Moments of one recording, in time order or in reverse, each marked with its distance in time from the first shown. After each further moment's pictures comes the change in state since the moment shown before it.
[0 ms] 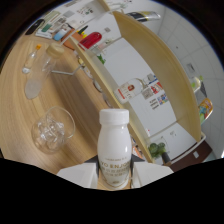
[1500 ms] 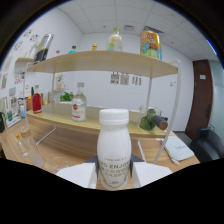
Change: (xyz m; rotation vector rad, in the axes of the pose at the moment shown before) arm 0.019 -0.007 -0.006 0.099 -0.065 0.881
